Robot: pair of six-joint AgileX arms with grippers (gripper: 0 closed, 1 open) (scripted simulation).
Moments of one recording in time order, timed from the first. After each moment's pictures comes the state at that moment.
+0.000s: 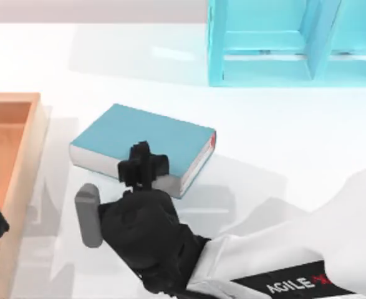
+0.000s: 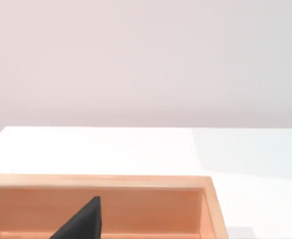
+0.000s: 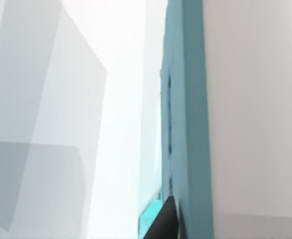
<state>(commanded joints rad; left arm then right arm) 0.00 0.00 0.00 0.00 0.00 0.00 1.14 2.08 1.02 0.65 0.86 -1.17</state>
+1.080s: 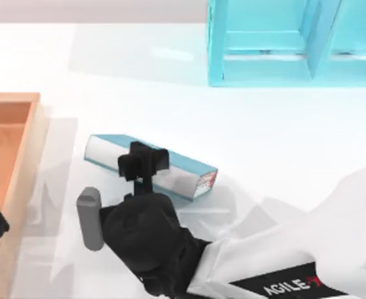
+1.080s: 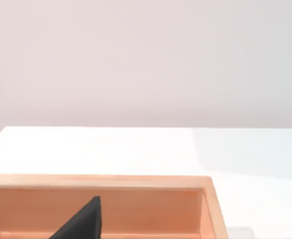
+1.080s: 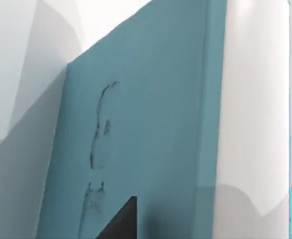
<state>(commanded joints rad) 0.00 0.00 0.00 0.00 0.00 0.00 1.14 2.09 1.01 0.67 0.86 -1.17</state>
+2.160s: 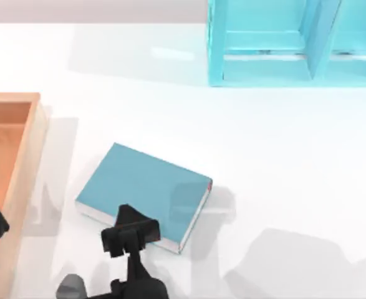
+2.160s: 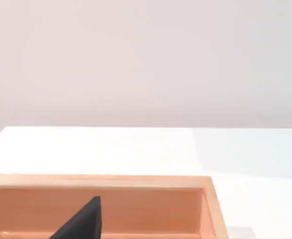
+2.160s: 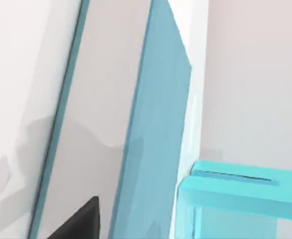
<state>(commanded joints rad) 0.00 0.00 0.00 0.00 0.00 0.00 1.41 2.02 0.96 0.36 1.08 -0.89</state>
